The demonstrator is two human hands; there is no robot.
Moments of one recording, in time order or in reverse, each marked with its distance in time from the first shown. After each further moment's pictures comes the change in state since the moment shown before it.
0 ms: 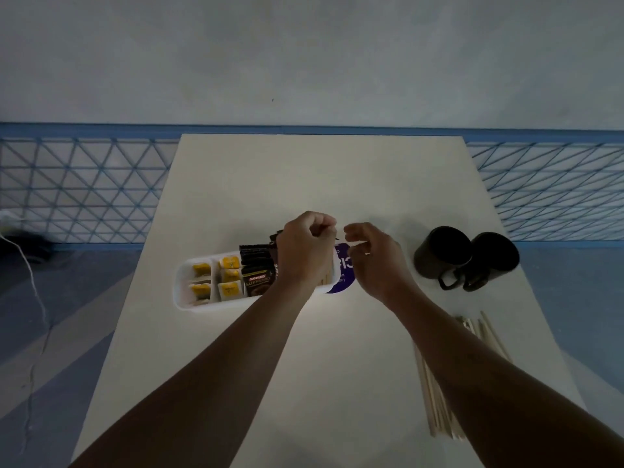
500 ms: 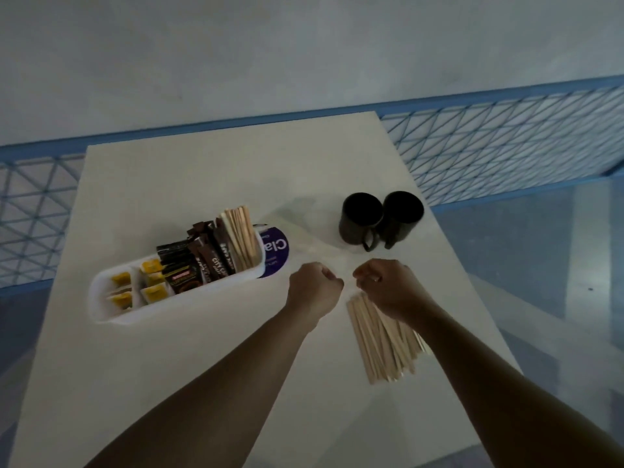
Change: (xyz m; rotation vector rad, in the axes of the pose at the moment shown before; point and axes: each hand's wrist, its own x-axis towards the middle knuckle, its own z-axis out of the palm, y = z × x) left_hand -0.087 -0.018 0.108 0.207 -0.493 -0.254; right_hand -0.088 0.101 -0.089 -0.180 -0.053 0.283
